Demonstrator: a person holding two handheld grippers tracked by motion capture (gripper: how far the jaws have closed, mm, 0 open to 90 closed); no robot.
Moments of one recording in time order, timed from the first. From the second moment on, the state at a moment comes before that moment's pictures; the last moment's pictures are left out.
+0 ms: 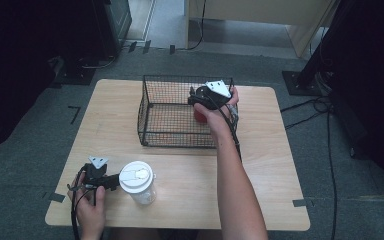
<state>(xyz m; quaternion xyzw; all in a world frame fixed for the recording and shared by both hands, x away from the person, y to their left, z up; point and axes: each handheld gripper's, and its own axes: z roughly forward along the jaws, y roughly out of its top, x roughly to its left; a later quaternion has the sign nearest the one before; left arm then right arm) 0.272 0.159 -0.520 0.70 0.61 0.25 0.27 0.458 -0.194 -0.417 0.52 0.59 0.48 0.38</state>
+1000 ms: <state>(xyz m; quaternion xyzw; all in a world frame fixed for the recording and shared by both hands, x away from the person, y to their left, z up) 0.272 0.159 -0.520 0.70 0.61 0.25 0.27 0.337 -0.167 -0.382 0.43 0.62 0.55 0.36</state>
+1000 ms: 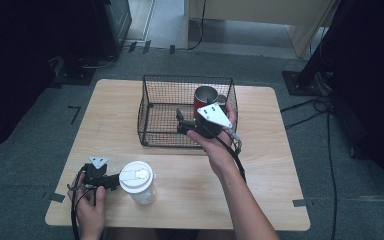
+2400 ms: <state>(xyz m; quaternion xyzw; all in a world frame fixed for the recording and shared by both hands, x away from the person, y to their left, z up) 0.272 0.159 -0.520 0.70 0.61 0.25 0.27 0.191 -0.122 -0.462 0.33 0.70 0.57 0.27</state>
